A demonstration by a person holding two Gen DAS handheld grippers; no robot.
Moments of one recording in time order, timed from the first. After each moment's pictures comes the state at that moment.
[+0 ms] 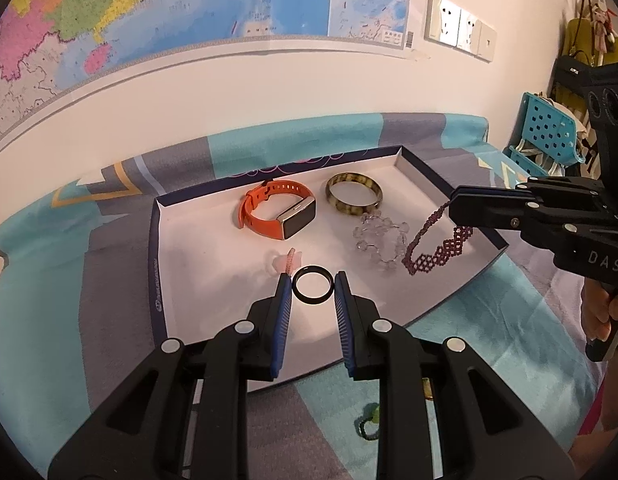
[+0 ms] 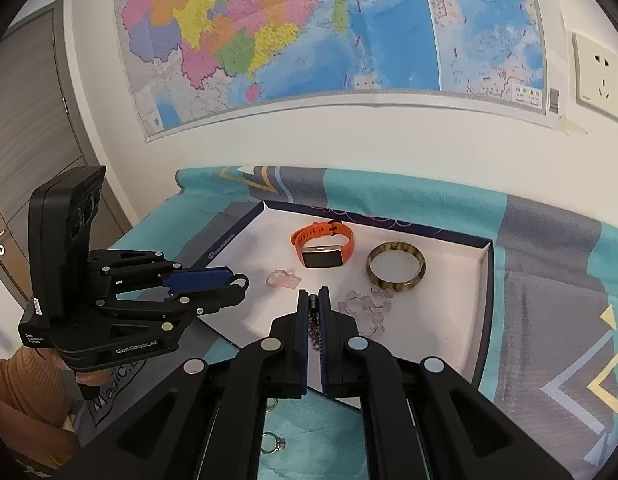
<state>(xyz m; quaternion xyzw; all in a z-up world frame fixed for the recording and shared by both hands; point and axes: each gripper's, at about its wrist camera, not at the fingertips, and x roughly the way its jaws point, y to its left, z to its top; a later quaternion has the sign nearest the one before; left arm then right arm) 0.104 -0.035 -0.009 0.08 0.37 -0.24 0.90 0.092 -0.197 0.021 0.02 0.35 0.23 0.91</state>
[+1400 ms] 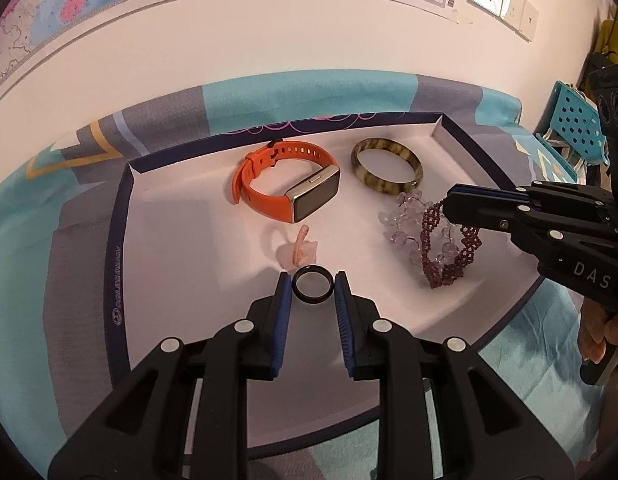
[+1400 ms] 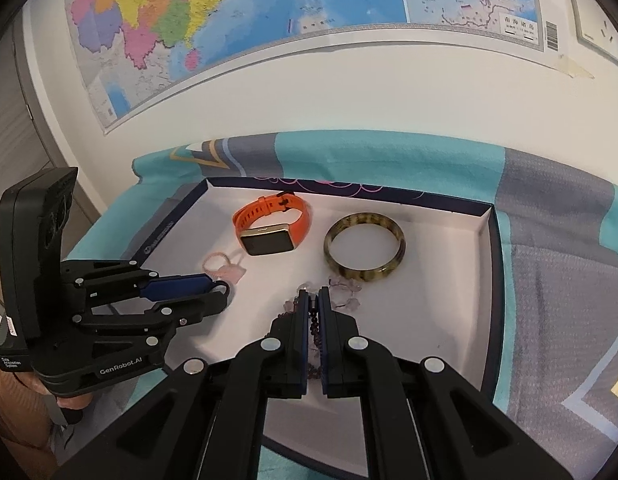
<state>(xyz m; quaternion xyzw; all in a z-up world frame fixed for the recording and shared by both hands) 0.151 -0.051 -0.045 0.07 0.43 -0.21 0.87 0.146 -0.200 -0.025 0.03 0.39 0.18 0.90</state>
